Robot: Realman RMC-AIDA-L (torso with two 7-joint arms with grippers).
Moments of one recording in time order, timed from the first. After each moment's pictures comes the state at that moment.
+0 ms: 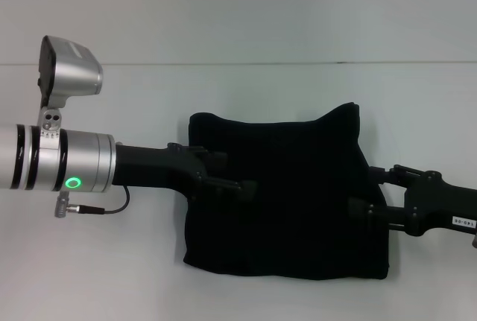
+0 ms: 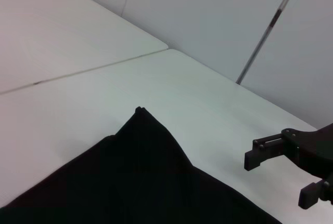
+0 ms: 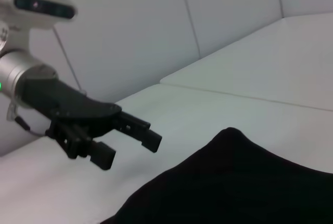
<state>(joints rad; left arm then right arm) -0.68 -2.14 0.71 0.73 2.19 1.49 -1.72 0.47 2.08 -0.60 -0.60 -2.03 -1.50 1.32</state>
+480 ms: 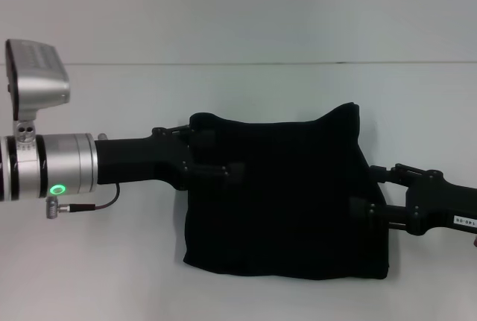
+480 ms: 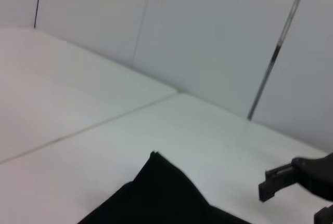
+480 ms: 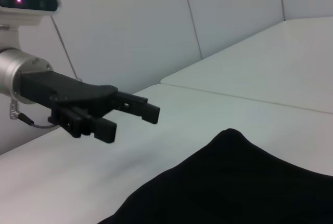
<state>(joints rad) -0.60 -2.15 0.69 0.74 2.06 1.47 -1.53 0.47 2.08 -0.59 -0.60 -2.03 -1.50 1.31</state>
